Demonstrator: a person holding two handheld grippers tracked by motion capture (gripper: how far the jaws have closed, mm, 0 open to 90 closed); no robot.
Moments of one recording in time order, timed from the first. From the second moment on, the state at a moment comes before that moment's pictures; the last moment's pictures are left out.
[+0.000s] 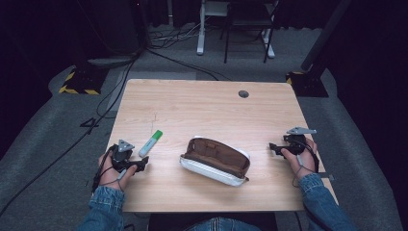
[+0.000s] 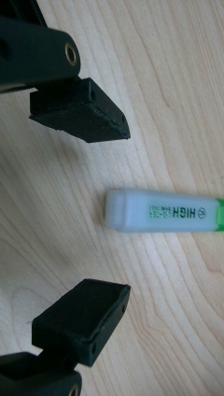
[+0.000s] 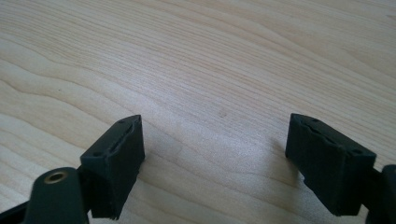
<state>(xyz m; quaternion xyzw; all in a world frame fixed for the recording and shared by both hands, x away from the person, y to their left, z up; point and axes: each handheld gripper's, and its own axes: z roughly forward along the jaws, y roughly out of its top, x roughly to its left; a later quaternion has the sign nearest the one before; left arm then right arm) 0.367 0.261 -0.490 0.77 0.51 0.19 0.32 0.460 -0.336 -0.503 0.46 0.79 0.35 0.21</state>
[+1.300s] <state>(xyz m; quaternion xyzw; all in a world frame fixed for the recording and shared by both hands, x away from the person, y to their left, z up) 0.414 0.243 -0.495 0.78 0.50 0.19 0.31 0.459 -0.333 -0.503 0.46 0.79 0.35 0.21</state>
